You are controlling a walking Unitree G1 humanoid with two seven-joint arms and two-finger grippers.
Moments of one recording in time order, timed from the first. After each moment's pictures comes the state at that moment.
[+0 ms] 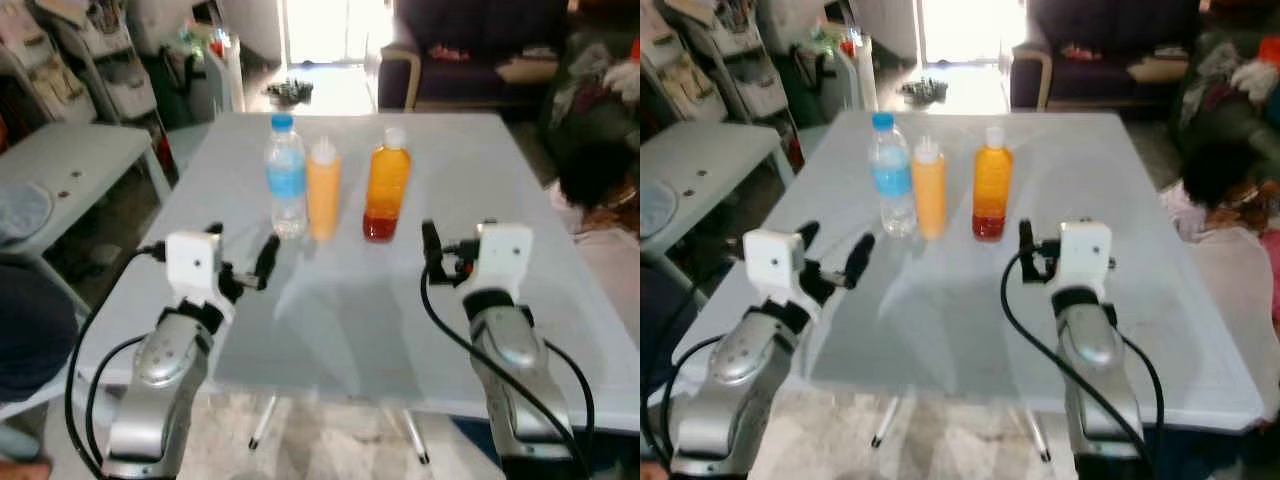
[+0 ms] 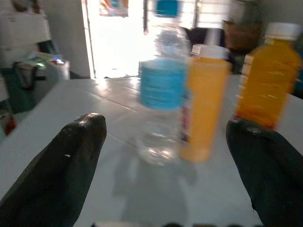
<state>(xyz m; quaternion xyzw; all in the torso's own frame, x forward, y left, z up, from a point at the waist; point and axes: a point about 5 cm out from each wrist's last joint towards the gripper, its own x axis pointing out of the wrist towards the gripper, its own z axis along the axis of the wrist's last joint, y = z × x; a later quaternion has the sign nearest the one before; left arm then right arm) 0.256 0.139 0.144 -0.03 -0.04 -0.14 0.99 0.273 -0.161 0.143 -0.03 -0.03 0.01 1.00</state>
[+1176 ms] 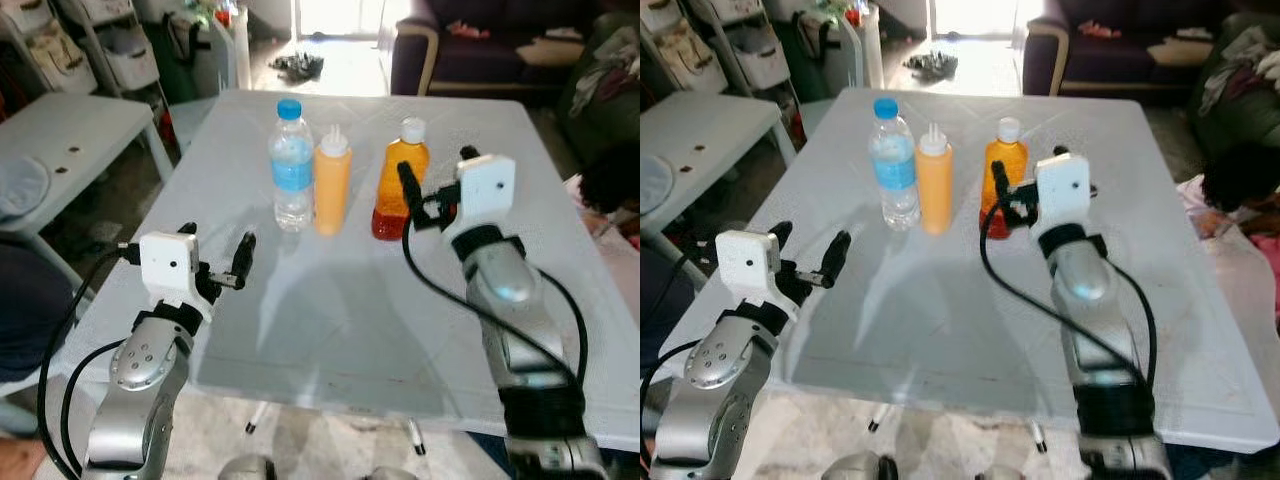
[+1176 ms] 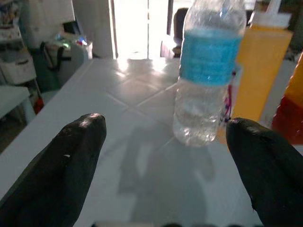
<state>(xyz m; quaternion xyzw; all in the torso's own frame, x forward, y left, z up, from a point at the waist) 0.250 0.157 0.144 -0.01 -0.03 -0.11 0.99 0.318 -0.152 0.197 -0.10 -0.12 0.09 0.98</state>
